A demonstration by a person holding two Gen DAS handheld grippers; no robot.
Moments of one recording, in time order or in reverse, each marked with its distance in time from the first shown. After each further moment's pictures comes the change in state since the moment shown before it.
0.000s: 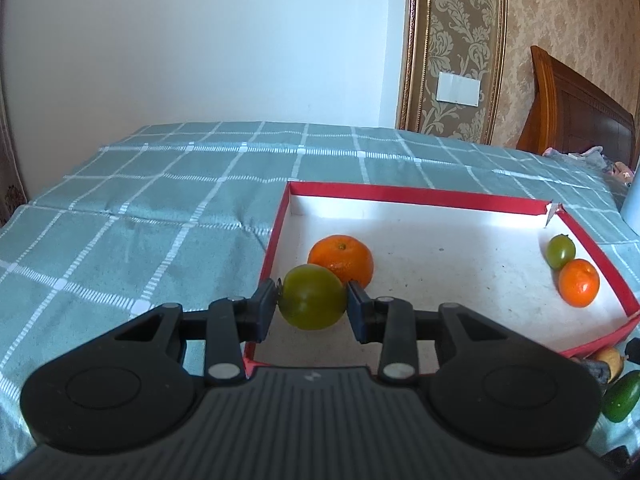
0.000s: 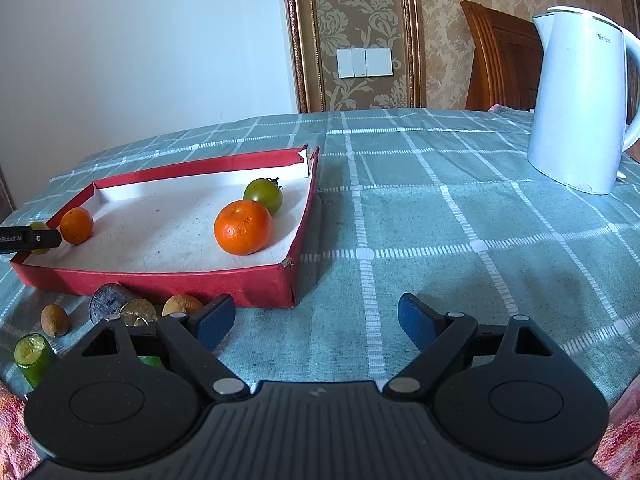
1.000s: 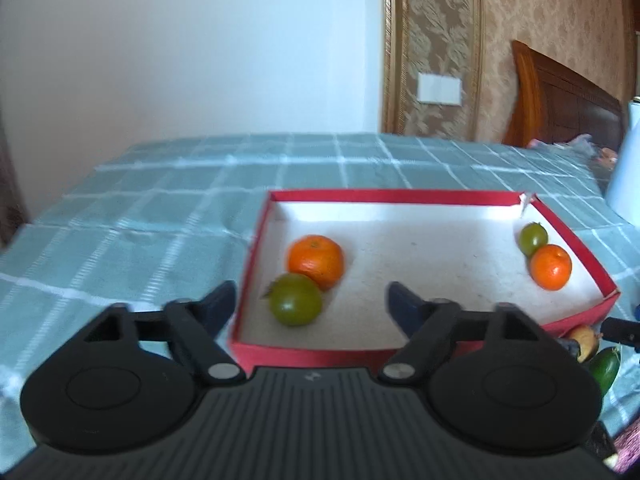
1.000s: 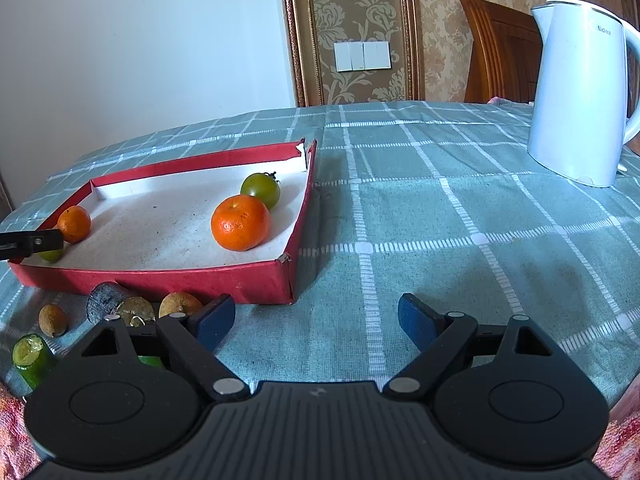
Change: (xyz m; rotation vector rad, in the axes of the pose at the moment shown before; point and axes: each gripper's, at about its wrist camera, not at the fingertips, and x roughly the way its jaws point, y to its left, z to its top) left arm -0.036 -0.016 -0.006 0.060 -0.049 0.022; right arm 0.003 -0.002 0.000 0.015 0.013 0.002
